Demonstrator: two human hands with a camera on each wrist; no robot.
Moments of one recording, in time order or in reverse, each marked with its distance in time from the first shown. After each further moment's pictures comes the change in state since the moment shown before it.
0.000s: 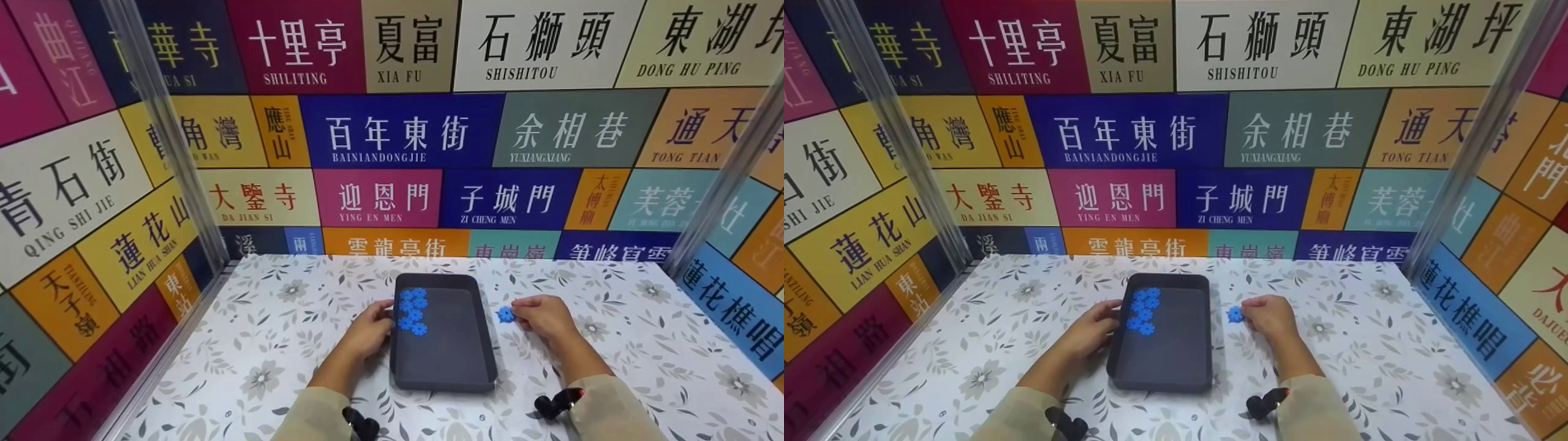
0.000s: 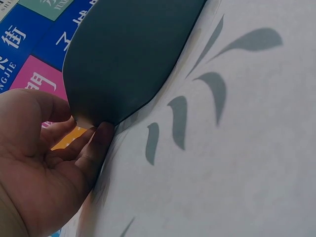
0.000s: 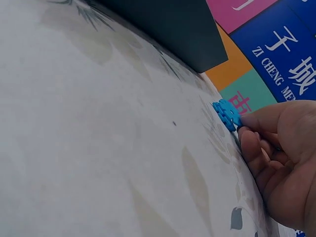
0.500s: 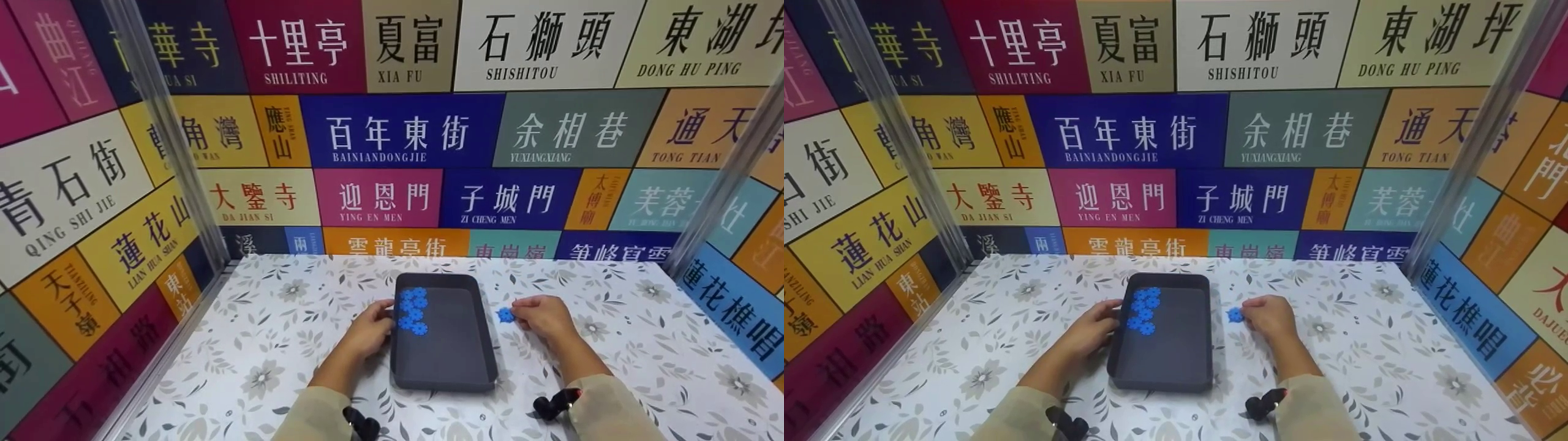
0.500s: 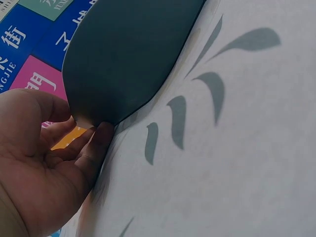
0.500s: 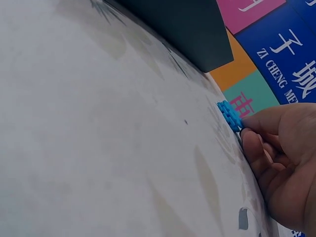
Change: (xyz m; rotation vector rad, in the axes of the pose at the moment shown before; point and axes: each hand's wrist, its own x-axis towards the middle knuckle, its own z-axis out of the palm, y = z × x) left_hand 0.000 0.000 0.000 0.009 0.008 0.001; right_hand 0.000 0.002 0.003 -0.009 0.017 -0.024
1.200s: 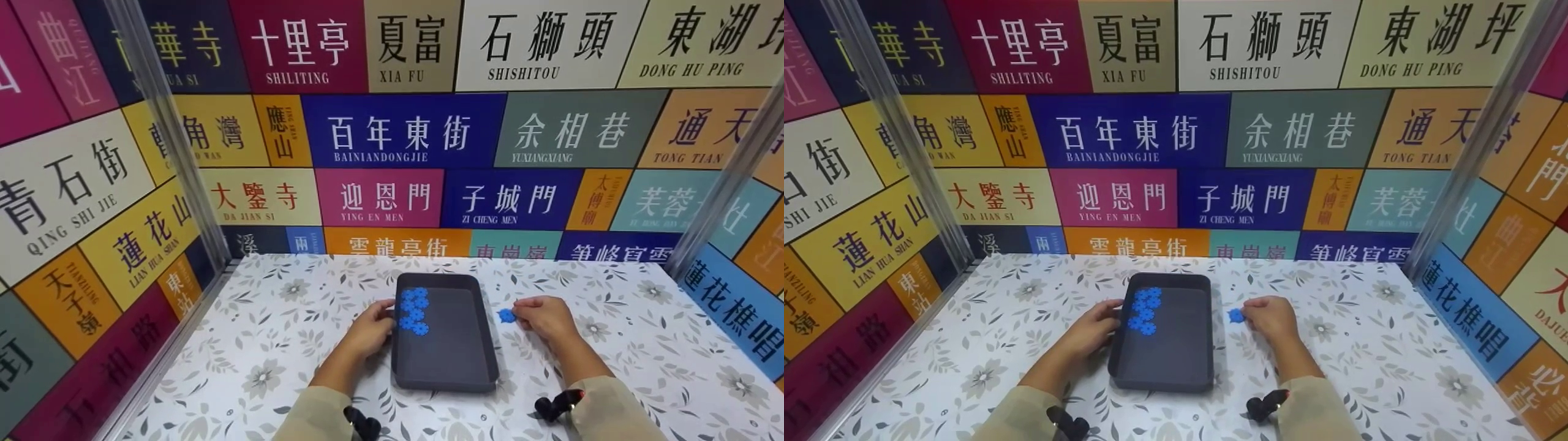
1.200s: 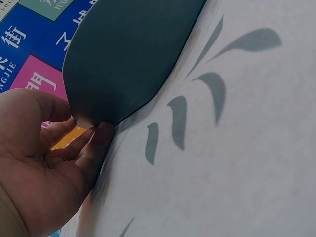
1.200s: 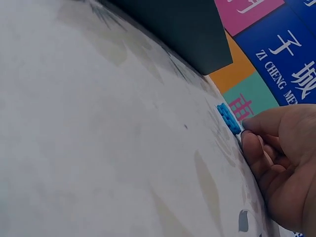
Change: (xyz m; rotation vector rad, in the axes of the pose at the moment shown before) left_hand 0.000 0.000 0.000 -0.002 0.006 0.007; right_hand -0.002 0.000 0.001 0.060 0.014 -0.004
